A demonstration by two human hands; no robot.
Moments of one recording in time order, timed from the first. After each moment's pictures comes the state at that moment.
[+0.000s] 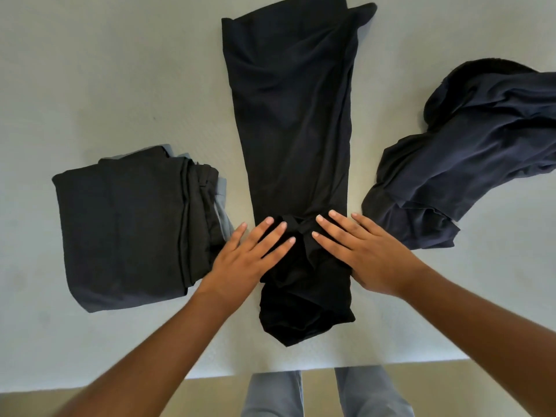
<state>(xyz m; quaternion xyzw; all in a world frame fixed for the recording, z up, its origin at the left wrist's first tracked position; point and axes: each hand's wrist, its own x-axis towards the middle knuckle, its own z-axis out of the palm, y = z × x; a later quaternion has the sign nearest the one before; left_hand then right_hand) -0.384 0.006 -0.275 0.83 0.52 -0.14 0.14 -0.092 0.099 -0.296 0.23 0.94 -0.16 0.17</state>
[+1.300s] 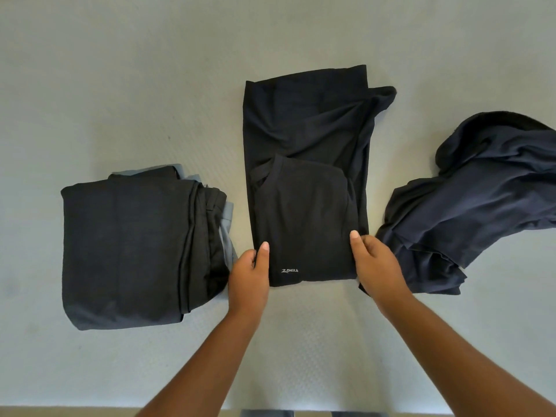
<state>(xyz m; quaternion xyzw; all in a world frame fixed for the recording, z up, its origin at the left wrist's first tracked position) -0.339 0.044 -0.278 0.14 0.85 0.23 0.46 -0.146 0.131 -0.274 0.73 0.44 -0.52 0.00</state>
